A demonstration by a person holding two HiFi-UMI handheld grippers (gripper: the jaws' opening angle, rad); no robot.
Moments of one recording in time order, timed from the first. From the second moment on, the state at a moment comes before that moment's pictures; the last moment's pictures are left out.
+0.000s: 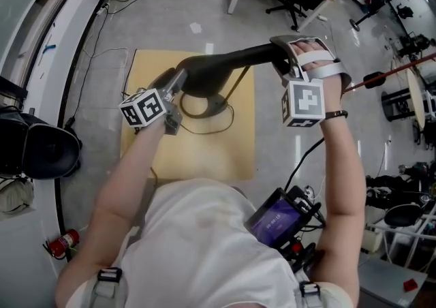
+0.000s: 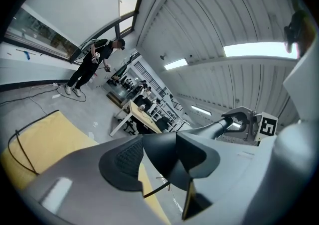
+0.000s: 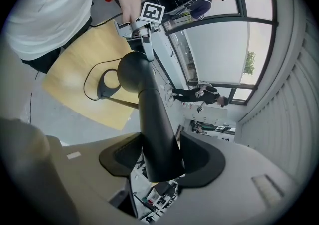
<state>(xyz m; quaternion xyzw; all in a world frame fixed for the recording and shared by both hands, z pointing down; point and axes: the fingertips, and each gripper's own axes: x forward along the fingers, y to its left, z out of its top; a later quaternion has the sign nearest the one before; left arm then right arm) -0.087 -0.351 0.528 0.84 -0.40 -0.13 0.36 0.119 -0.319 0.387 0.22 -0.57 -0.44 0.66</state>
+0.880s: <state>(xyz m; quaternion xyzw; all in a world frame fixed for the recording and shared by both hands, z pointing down) -0.051 -0.340 0.536 0.87 -0.37 -0.08 0.31 0.118 -0.319 0.385 0.20 -0.52 -0.46 0.69</state>
